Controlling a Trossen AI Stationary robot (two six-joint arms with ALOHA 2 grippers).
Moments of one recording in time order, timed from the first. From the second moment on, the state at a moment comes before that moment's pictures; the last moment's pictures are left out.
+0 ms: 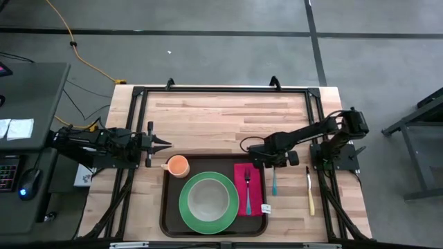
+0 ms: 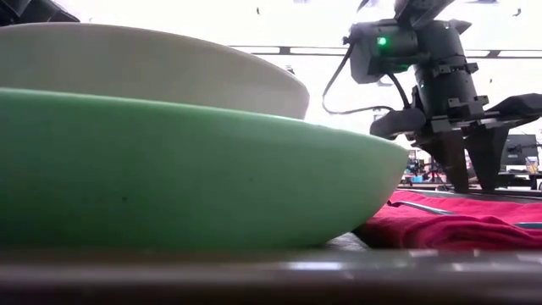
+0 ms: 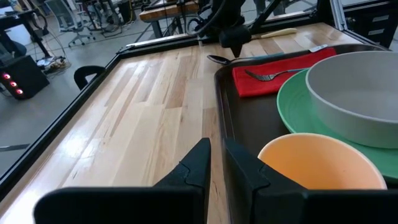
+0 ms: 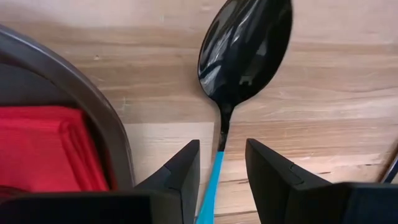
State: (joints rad) left arm -0.16 0.01 0.17 -0.40 -0.24 0.15; right arm 0.10 1.66 0.96 -0.95 -0.13 1.64
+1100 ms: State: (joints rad) left arm -0.16 0.01 0.17 -0.40 -0.24 0.15; right arm 0.11 1.72 0.89 -0.84 -0.18 1.59
